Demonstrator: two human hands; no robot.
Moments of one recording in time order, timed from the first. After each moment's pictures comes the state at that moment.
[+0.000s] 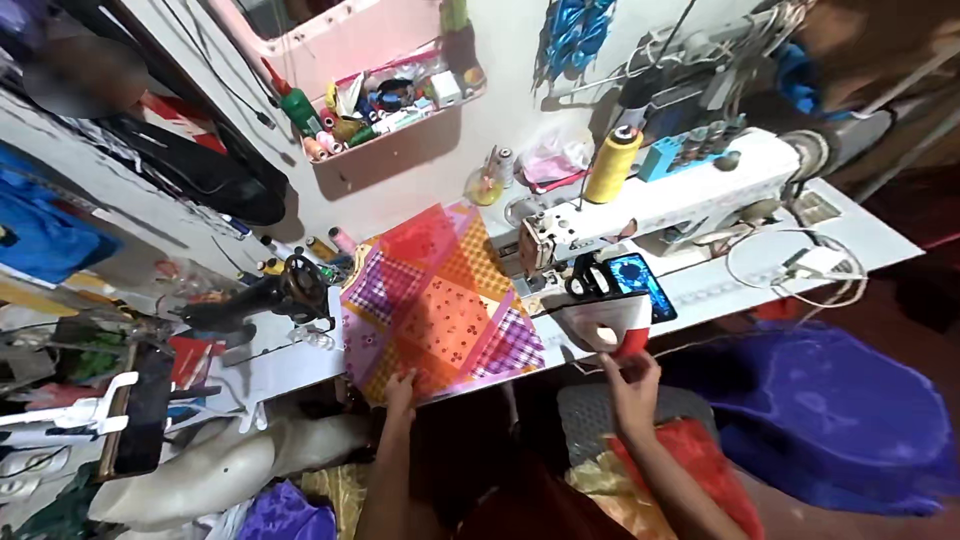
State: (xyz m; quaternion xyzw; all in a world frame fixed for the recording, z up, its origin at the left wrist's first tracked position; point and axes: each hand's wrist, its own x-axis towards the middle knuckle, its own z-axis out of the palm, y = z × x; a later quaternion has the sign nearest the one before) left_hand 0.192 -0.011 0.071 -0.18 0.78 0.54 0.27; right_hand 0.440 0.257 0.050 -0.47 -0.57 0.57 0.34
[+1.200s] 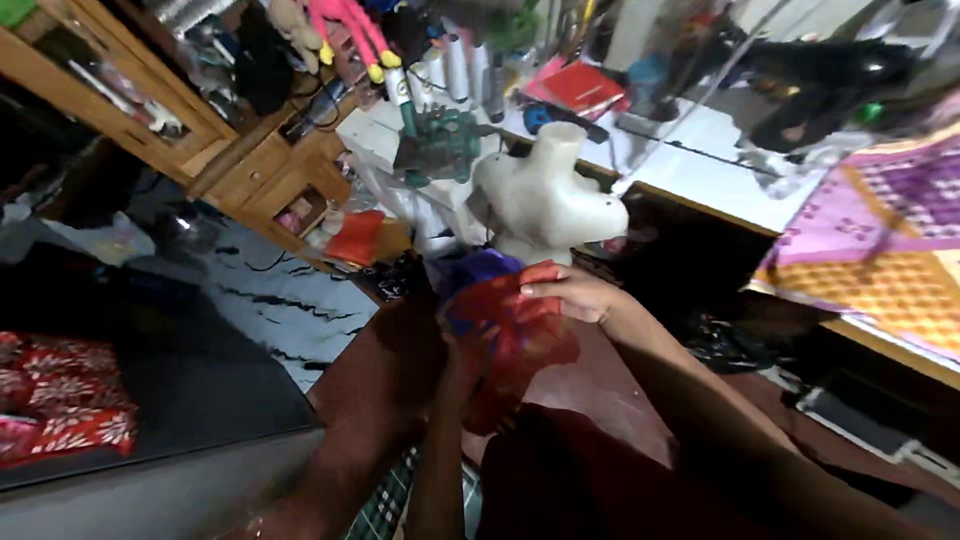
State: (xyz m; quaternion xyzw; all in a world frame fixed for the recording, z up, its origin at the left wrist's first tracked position) left_hand 0.478 -0.649 0.099 -0.21 0.51 0.83 0.03; right_hand 0.302 -0.472 0.178 0.20 -0.54 0.68 -0.46
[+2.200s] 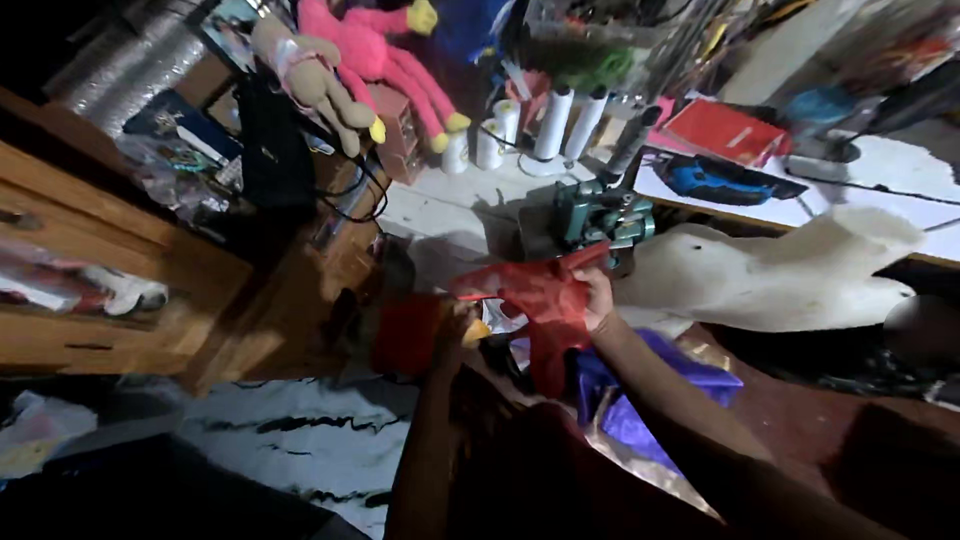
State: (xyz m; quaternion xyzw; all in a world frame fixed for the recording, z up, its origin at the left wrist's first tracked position) left_hand 0.123 -1.202 0.069 -0.08 0.74 0.66 0.10; right_hand 0.064 -0.961 0.116 0.03 -0.25 0.94 -0.23
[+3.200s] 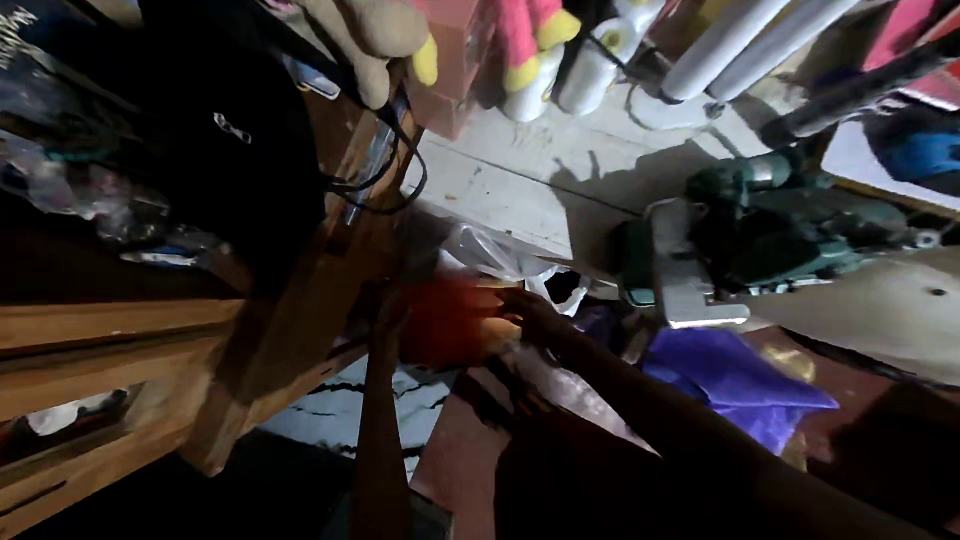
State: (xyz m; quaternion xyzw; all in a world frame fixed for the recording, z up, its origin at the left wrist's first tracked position) left_hand 0.013 -1.443 -0.008 -0.31 0.76 0.56 0.13; right_hand -0.046 -1.150 -0.036 -0.18 -0.61 0.67 -0.39
